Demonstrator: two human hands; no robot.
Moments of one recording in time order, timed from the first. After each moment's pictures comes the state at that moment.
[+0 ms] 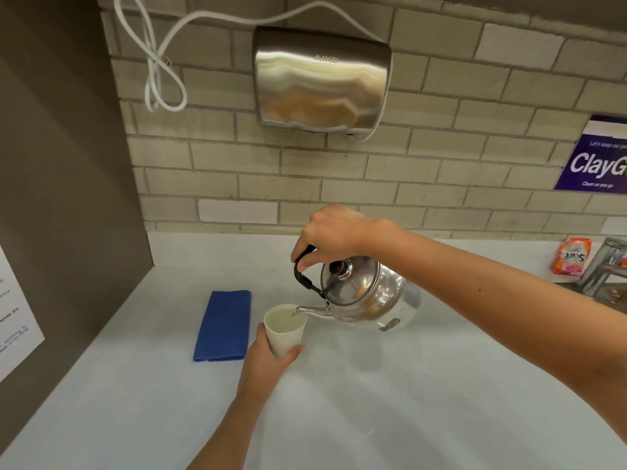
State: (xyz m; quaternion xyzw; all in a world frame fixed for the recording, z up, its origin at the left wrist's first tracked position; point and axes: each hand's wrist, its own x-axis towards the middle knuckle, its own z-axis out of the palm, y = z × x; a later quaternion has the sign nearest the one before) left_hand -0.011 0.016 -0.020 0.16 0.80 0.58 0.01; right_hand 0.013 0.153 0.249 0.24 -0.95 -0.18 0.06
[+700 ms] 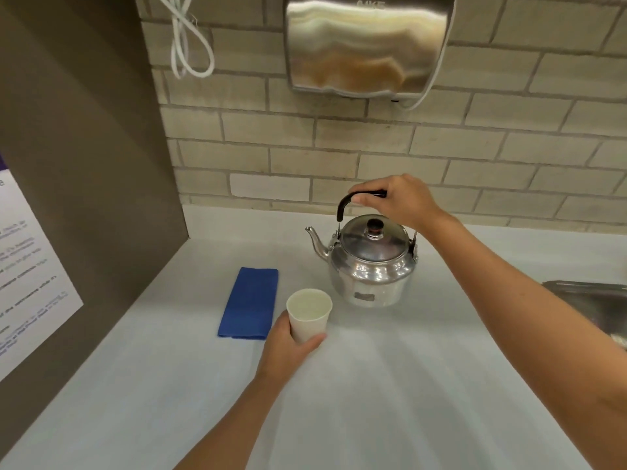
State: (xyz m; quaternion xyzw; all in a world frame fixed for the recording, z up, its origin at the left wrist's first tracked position) left_hand -0.013 0.015 -0.025 0.13 0.80 0.58 0.02; right_hand -0.033 0.236 0.215 0.05 -0.95 0.18 0.25
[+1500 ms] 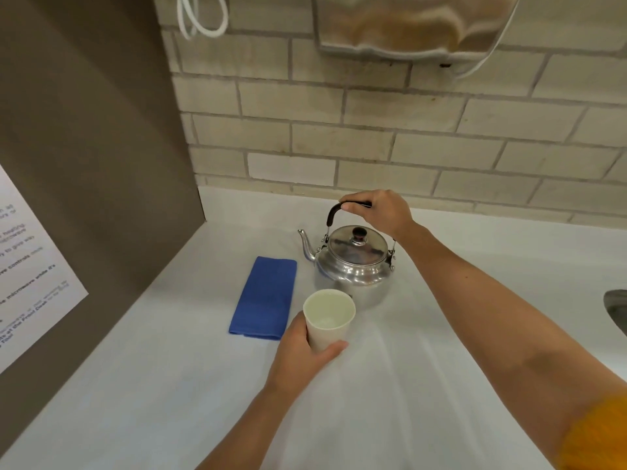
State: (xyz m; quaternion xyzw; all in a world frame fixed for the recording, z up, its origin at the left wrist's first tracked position) left_hand -0.012 0.012 -0.023 0.12 0.81 0.57 0.02; right_hand -0.134 0.223 0.130 0.03 -0.95 0.26 0.18
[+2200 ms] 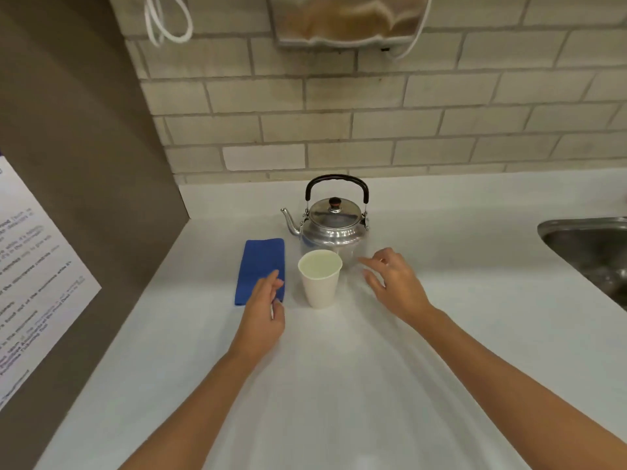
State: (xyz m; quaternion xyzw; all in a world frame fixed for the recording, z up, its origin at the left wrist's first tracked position) left_hand 0.009 -0.061 0.012 0.22 0.84 0.50 -0.01; right_hand 0.063 0.186 0.032 -0.06 -0.96 0.20 0.20
